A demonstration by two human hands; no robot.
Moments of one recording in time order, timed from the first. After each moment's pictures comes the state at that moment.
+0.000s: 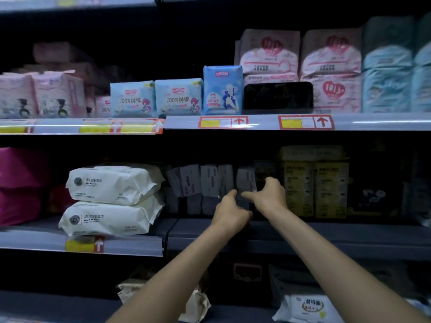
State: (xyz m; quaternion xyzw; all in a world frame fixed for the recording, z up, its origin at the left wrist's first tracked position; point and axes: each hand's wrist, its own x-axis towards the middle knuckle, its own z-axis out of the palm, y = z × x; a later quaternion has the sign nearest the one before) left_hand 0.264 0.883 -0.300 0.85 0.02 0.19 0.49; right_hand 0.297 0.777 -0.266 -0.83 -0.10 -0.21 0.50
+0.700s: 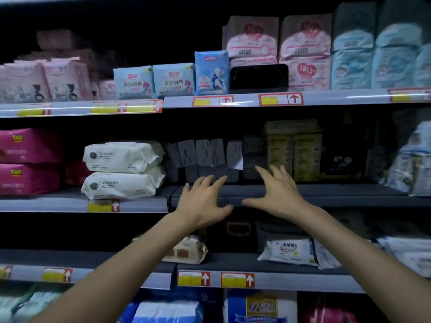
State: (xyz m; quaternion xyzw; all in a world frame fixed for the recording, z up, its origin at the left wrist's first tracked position) left_hand 0.155 0.905 -0.321 0.97 -0.03 0.22 0.03; right_hand 0.217 0.690 -0.312 -0.94 -0.22 -0.19 0.19
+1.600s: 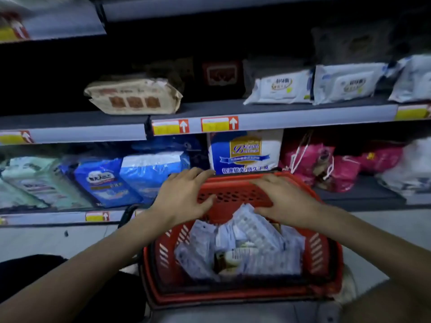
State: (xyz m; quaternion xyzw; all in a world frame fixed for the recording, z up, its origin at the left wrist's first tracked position) left_hand 0.059 0.890 -0.637 0.99 -0.10 0.07 0.03; right_hand 0.116 0.617 -0.642 -0.94 -0.31 0.10 0.13
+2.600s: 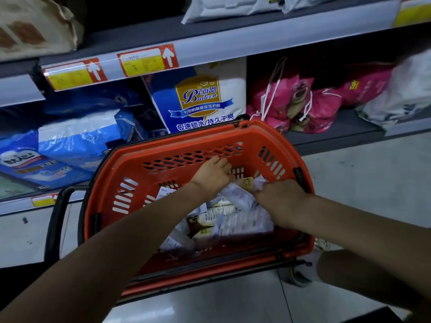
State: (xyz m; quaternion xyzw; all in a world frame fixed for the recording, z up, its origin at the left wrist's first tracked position) left_hand 0.146 0.755 -0.804 0.89 -0.37 -0.10 -0.26; right_hand 0.094 0.561 -0.727 -0.89 -0.29 0.30 -0.19
